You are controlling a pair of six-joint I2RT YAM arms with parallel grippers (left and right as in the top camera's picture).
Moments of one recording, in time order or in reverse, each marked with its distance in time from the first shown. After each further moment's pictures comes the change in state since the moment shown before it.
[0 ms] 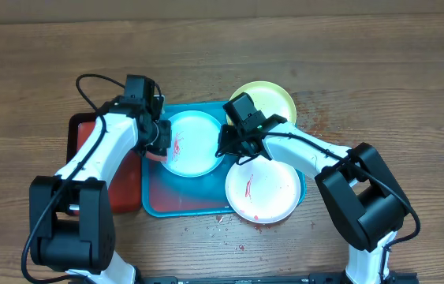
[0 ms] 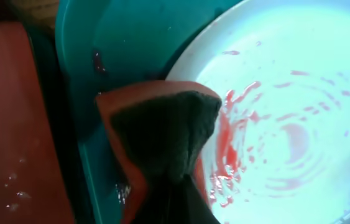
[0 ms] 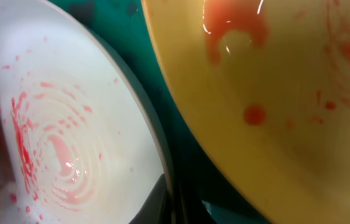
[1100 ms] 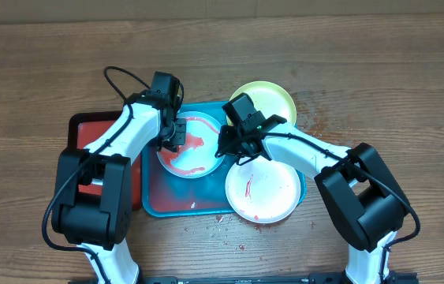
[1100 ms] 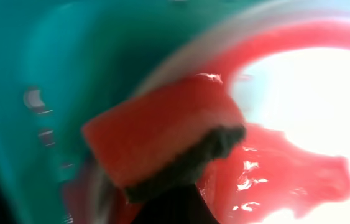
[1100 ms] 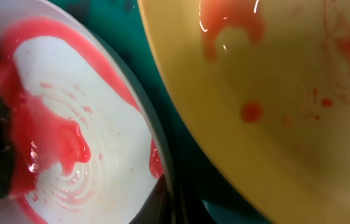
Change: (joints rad) left arm -0.105 0.171 0.084 0.021 -0.036 -0.034; right arm 0.002 0.000 0.000 -0.002 0.005 0.000
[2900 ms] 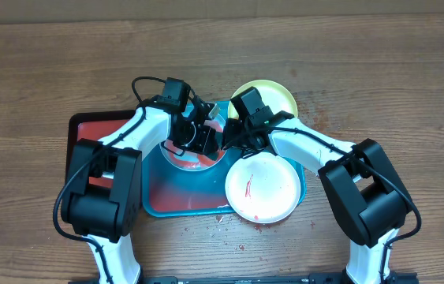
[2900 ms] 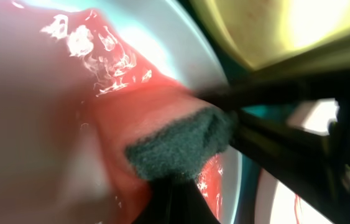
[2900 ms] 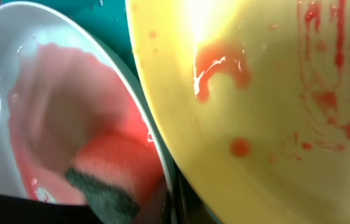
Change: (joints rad) left arm -0.039 0.054 -0.029 0.111 0.538 0.187; right arm -0.051 0.009 -0.003 0.053 -0.044 -0.018
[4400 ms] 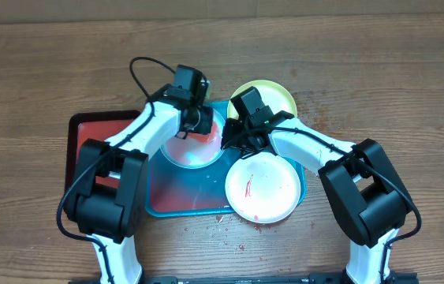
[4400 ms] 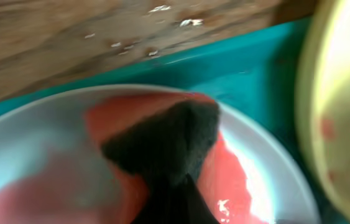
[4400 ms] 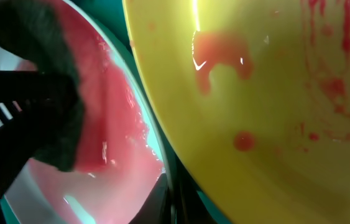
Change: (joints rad) left arm -0.062 0.006 0.084 0.126 -0.429 -0.212; right arm -0.001 0.002 0.000 0.000 -0.027 0.026
